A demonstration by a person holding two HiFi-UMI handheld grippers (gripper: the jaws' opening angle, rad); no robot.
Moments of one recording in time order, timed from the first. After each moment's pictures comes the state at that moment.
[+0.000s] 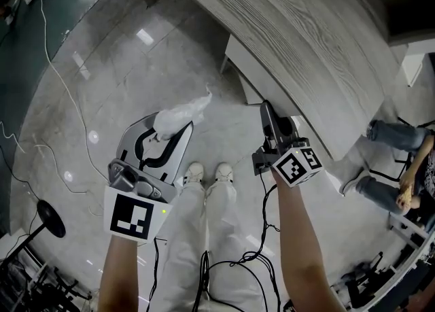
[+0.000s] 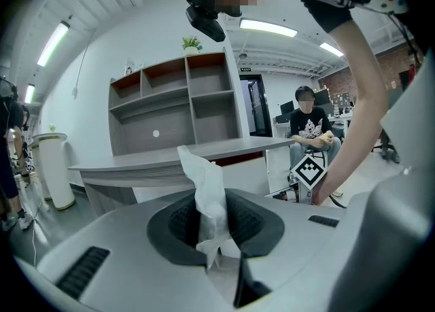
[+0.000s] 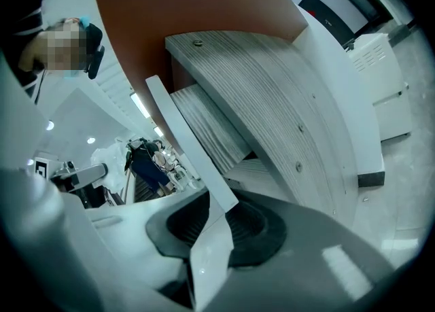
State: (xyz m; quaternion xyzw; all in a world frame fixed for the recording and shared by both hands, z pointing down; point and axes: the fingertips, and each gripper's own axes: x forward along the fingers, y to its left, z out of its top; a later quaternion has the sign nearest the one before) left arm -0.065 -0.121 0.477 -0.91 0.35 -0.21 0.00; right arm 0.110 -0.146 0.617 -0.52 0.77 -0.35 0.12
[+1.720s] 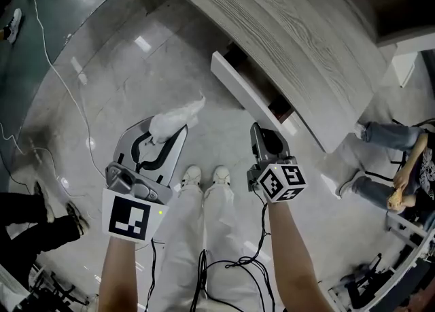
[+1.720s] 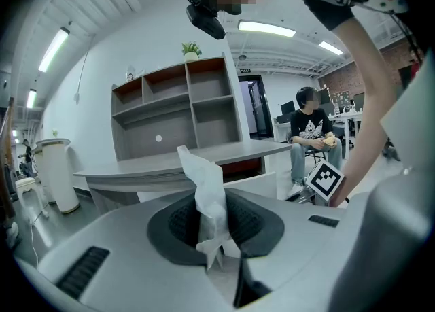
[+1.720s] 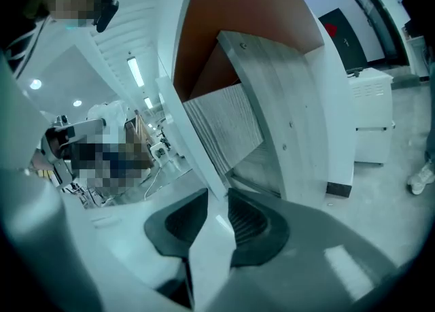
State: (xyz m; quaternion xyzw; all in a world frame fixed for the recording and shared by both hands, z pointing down) left arm -0.074 -0.110 0.453 -0.91 0.36 -0.21 0.02; right arm 0.101 -0.092 0.630 -0.57 0.76 -0.32 -0.01
